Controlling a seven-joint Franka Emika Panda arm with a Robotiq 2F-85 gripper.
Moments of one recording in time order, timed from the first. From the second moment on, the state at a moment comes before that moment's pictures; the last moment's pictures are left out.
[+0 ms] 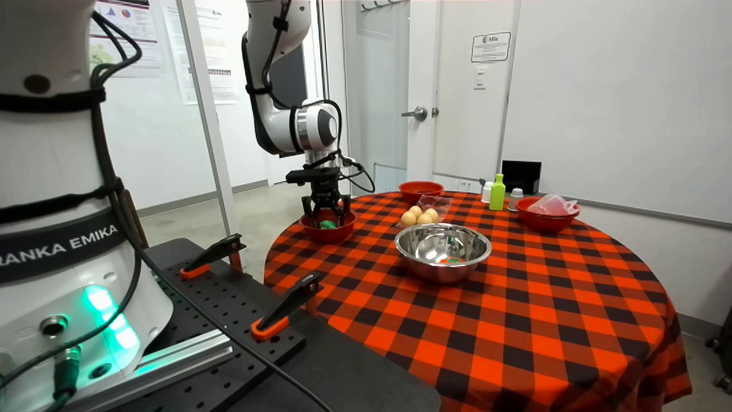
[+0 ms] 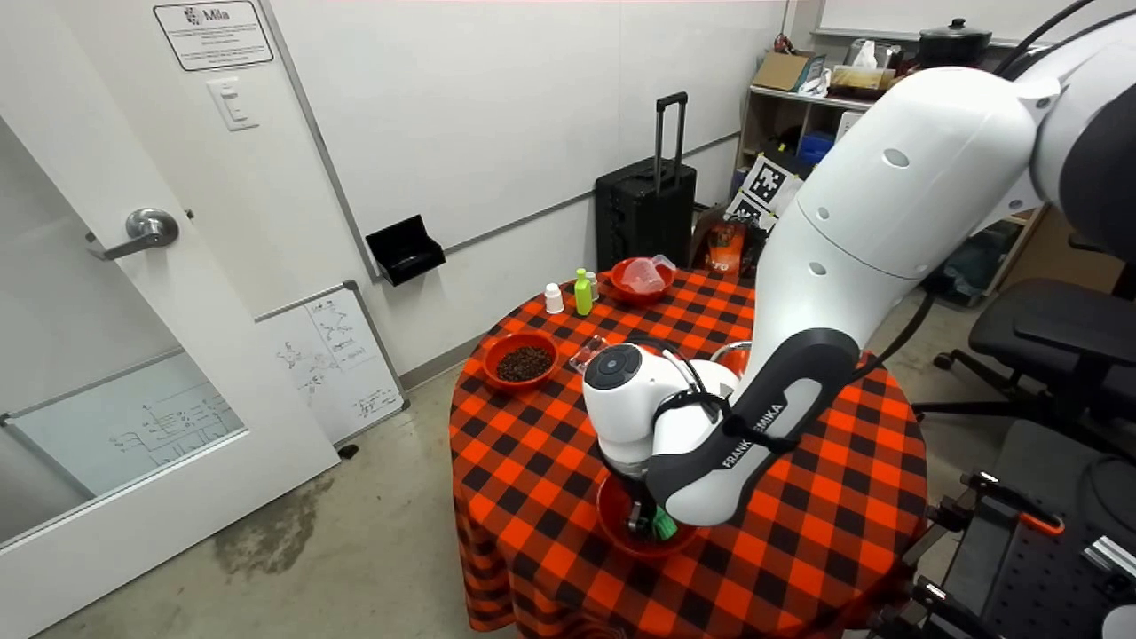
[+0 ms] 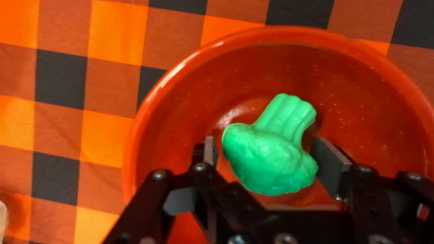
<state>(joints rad) 0.29 0.82 0.05 -1.94 -0.32 2.59 0.19</state>
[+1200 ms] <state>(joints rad) 0.32 0.53 -0.01 -2.09 -0.32 2.59 0.27</state>
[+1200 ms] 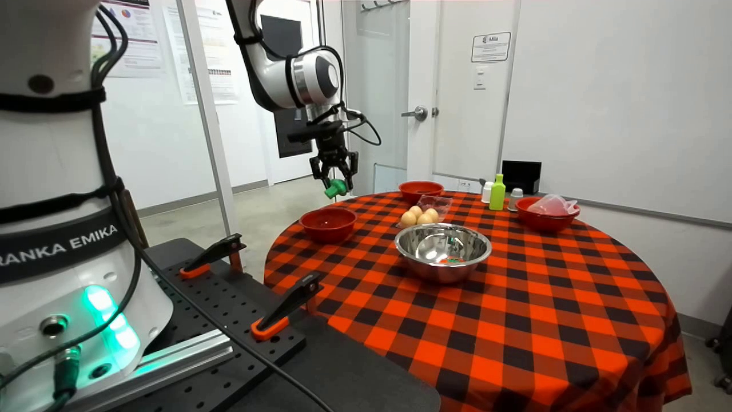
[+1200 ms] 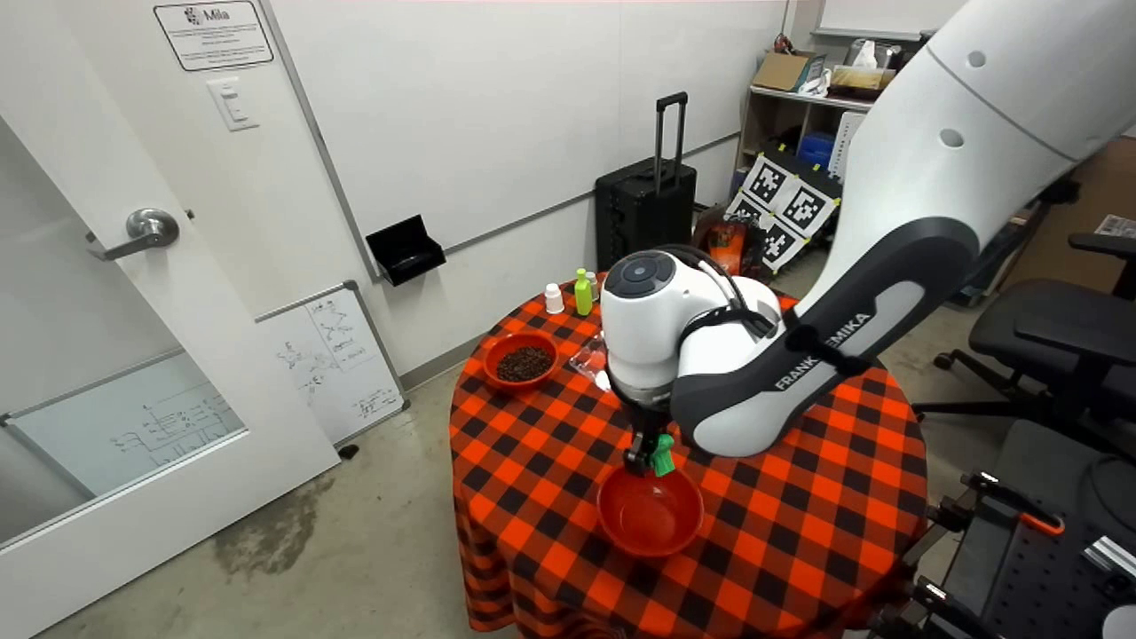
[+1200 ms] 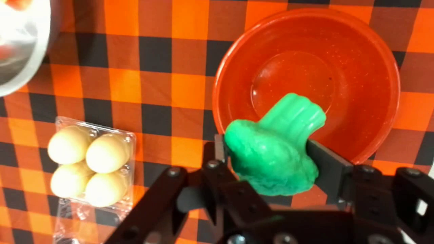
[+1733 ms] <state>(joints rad) 0.30 0.38 -0.12 -2.34 -0.36 2.59 0.41</state>
